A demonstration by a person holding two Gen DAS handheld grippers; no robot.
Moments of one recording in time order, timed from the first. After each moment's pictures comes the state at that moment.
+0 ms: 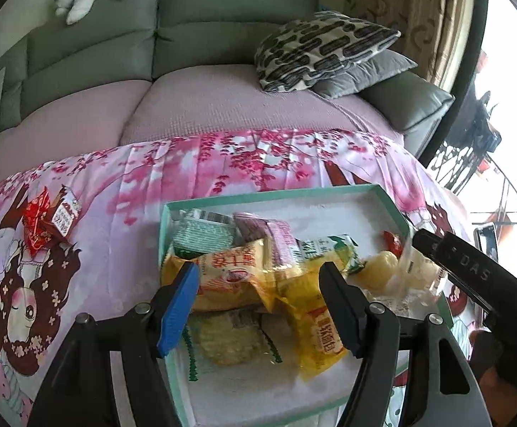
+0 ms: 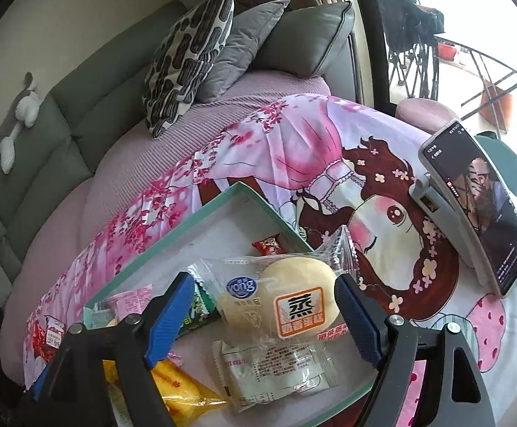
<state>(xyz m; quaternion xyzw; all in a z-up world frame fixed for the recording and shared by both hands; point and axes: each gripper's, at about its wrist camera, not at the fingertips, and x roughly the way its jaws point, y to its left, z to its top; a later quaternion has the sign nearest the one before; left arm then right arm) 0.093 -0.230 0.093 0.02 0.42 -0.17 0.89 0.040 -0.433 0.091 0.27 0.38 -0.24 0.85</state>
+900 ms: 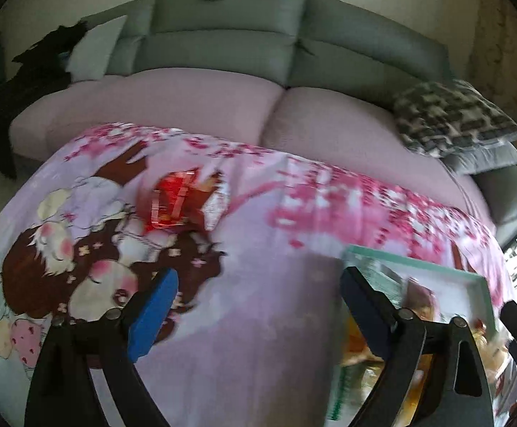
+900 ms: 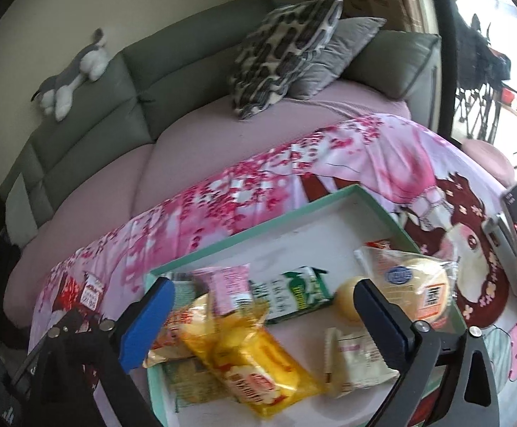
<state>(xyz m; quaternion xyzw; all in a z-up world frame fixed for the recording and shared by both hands) 0.130 -0.094 0.083 -0.08 0.40 0.04 0.91 0.078 -0.342 0.116 0.19 0.38 -0.12 0.90</state>
